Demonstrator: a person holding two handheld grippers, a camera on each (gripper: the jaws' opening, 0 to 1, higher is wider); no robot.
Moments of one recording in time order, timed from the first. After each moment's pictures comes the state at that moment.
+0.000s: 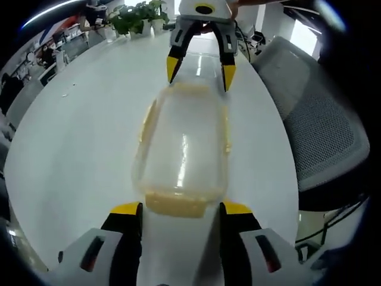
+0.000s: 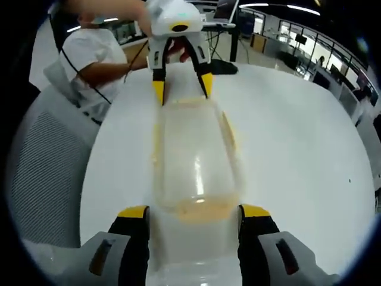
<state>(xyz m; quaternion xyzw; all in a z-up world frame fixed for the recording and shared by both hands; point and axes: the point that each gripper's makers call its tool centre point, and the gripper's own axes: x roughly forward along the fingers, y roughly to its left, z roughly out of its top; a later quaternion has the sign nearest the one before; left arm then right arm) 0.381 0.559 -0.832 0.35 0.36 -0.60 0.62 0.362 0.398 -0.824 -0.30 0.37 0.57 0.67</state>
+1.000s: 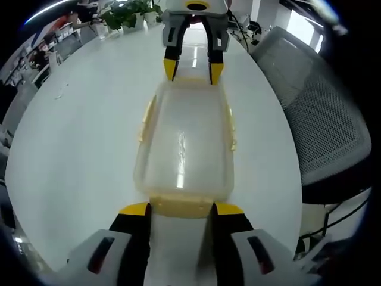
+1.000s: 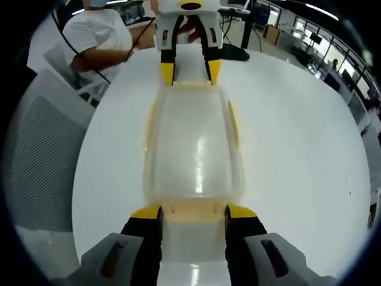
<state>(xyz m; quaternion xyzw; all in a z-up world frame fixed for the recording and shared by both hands) 0.386 0.557 -0.836 0.38 0.37 -0.60 0.60 0.366 0.396 -0.839 -0.36 0.40 0.56 0.63</state>
